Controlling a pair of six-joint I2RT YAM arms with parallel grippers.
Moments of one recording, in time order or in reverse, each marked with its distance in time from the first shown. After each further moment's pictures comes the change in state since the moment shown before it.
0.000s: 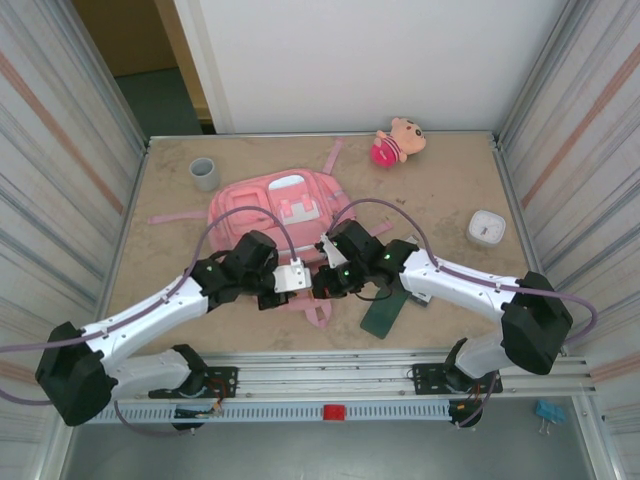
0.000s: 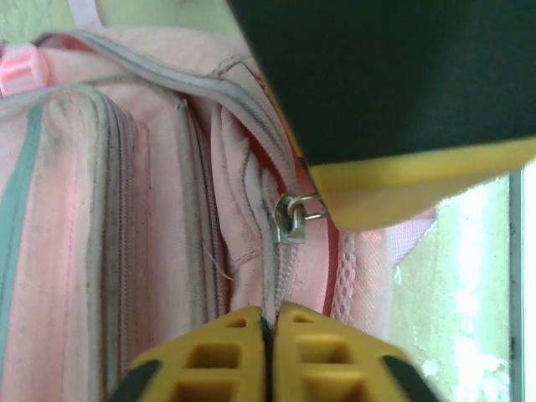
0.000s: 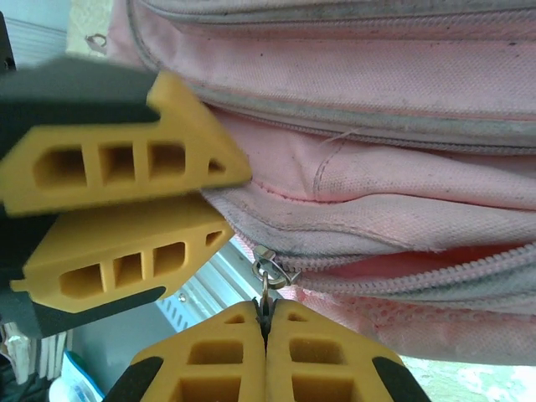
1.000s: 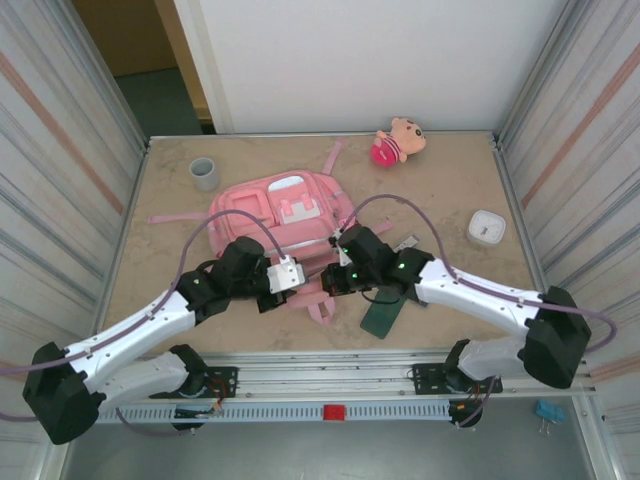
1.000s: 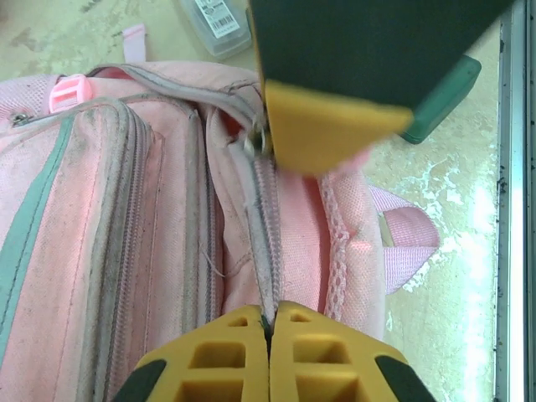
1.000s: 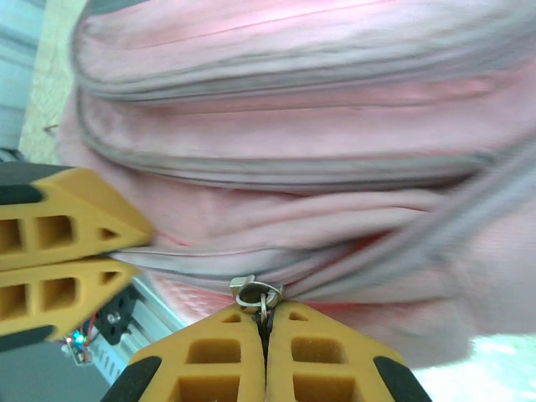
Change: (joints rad) left arm -0.001 -0.128 -0.078 0.108 0.002 -0.135; right arm -0.002 -0.142 -0.069 0.003 0.261 0.021
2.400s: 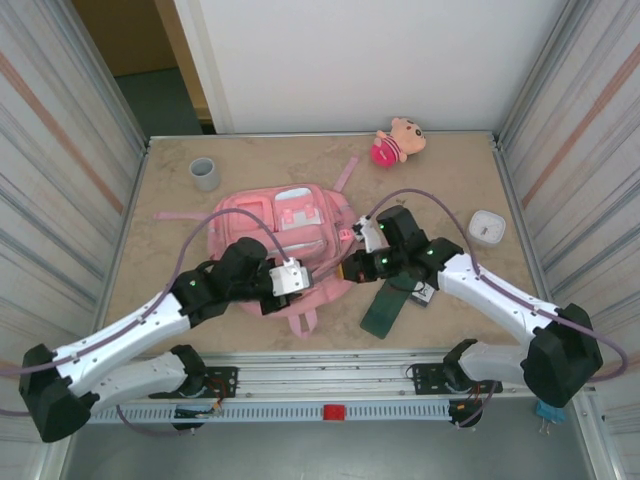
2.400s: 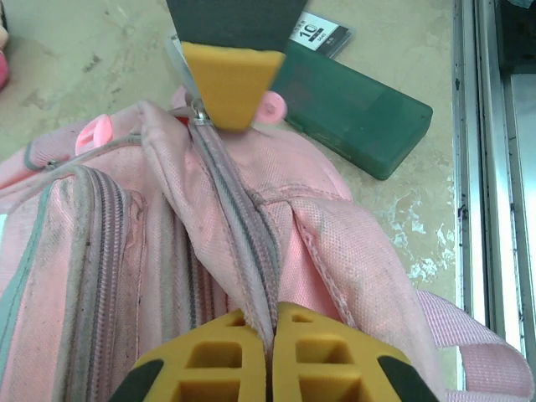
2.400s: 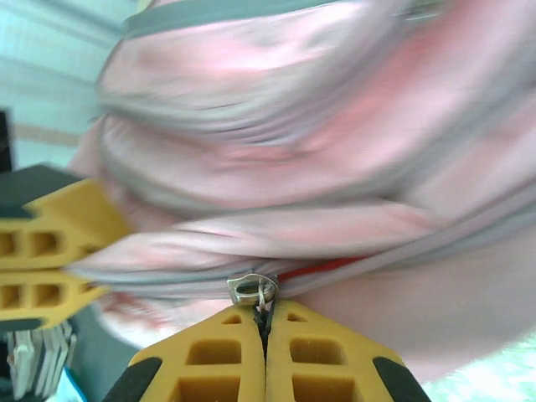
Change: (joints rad) left arm -0.091 -0.052 0.074 -0.068 -0.016 -0.003; right arm -0.306 -0.061 -0.068 0.005 -0.378 -0.195
